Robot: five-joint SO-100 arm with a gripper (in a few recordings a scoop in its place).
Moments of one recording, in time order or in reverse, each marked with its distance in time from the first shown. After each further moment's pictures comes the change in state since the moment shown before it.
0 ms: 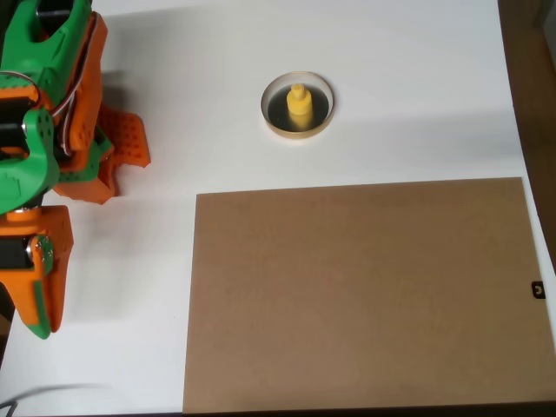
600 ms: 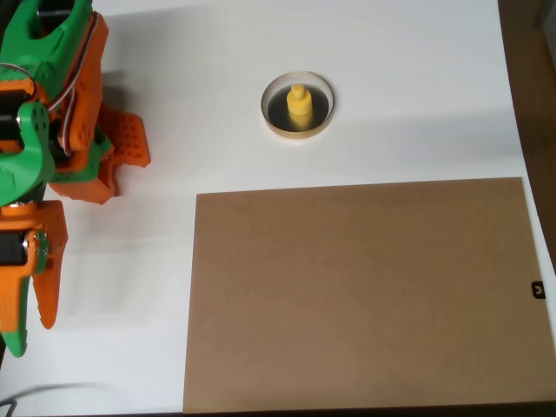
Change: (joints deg) arm 0.4 0.0 -2.9 2.7 -2.2
